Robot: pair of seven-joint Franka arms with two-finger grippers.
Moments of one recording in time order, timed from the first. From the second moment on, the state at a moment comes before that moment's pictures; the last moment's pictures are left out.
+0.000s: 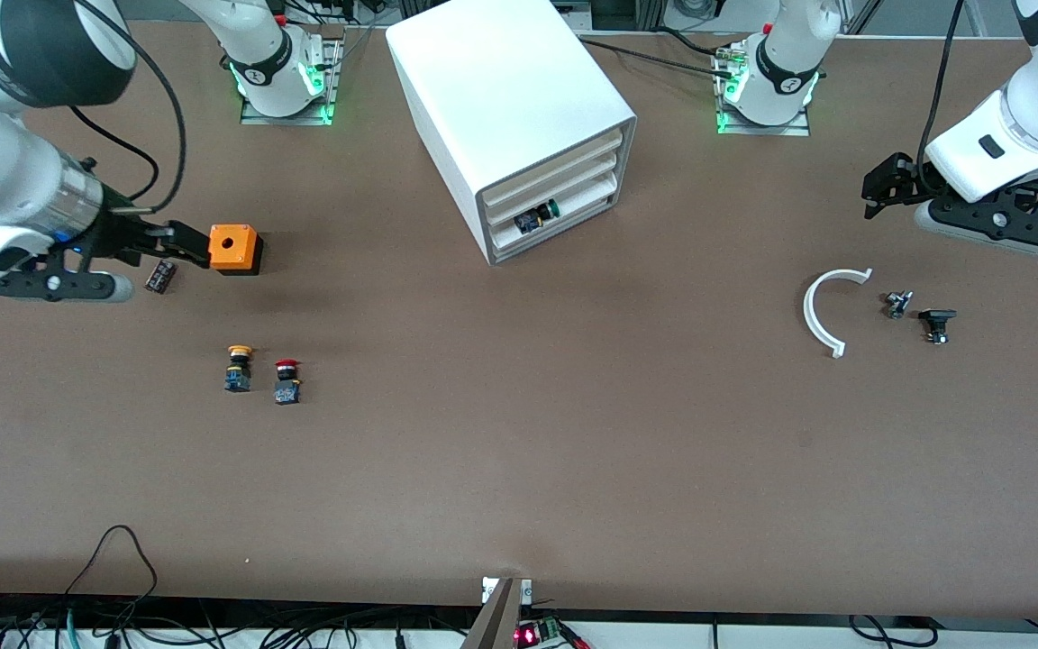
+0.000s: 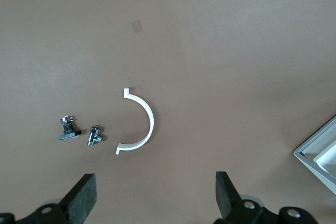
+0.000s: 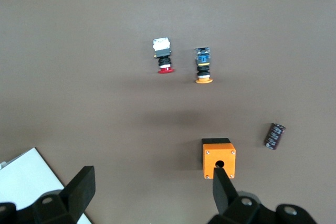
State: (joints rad) left arm -0.06 -0.03 -0.06 -1.69 0.04 1.59 0.15; right arm 0.05 0.15 0.12 -1.62 0.02 1.67 0.19
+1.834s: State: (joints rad) left arm -0.07 0.20 -0.07 -1.70 -0.54 1.28 0.36; right arm 0.29 0.29 0.13 -1.53 0.04 1.79 0.93
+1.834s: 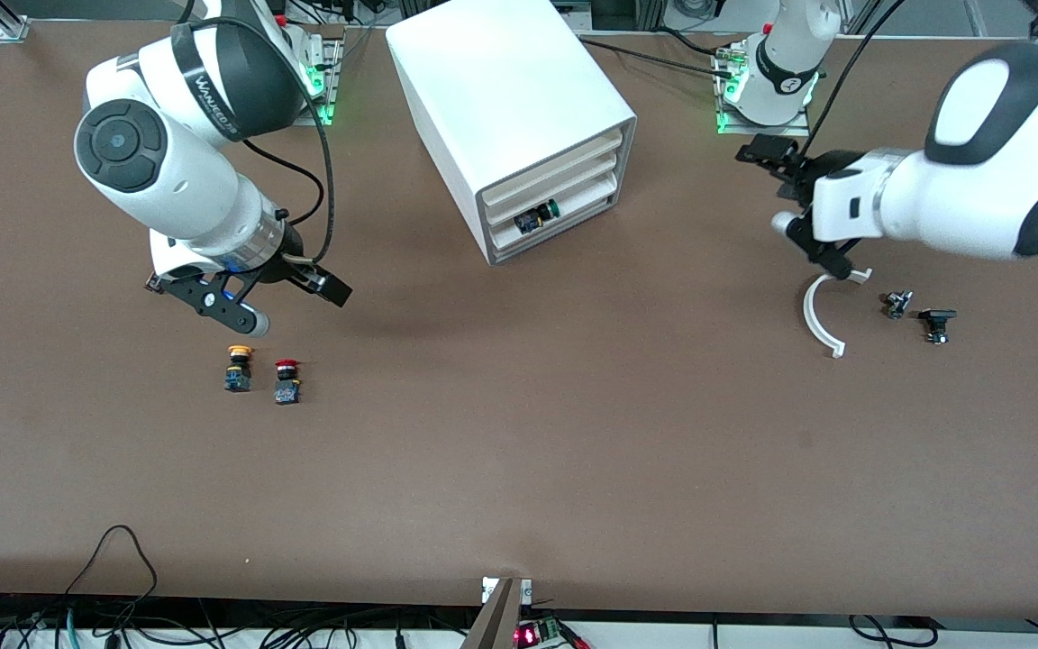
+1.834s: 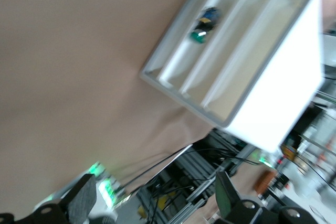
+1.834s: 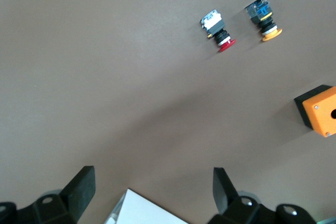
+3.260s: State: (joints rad) left arm -0.24 0.52 -0.11 -2.31 -1.45 1.81 1.28; right arm 0.46 0.44 0.13 -1.38 0.04 1.96 1.61
